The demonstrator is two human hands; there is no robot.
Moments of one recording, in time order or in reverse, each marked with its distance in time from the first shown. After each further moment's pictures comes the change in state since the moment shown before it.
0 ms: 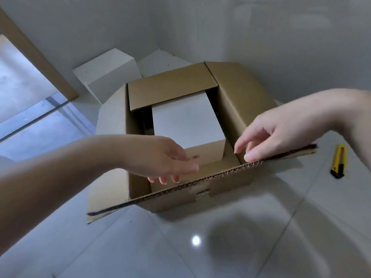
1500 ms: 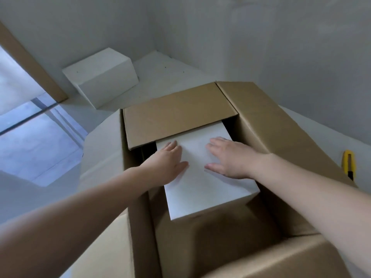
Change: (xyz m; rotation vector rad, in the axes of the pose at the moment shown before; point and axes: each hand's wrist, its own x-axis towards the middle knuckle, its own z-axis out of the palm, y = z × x) left_hand 0.137 -0.102 0.050 0.132 0.501 0.054; right_hand 0.167 -0.002 0.071 -0.233 0.476 -0.054
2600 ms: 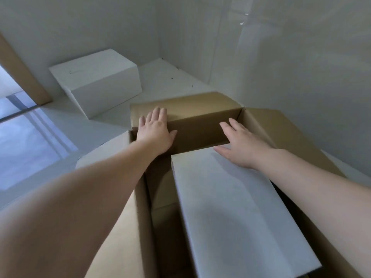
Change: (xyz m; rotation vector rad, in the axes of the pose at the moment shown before) left_hand 0.148 -0.135 -0.061 -0.031 0.412 -0.241; right_hand 0.141 0.009 -0.057 0.201 0.137 0.374
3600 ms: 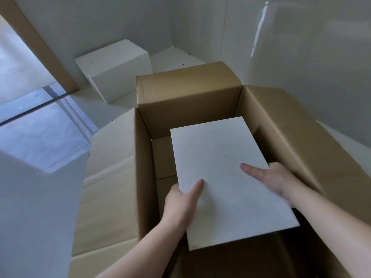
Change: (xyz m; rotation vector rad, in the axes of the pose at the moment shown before) left_hand -0.229 0.085 0.055 -1.217 -0.256 -0.778; right_hand -0.110 0.090 0.076 1.064 -0.189 0.428
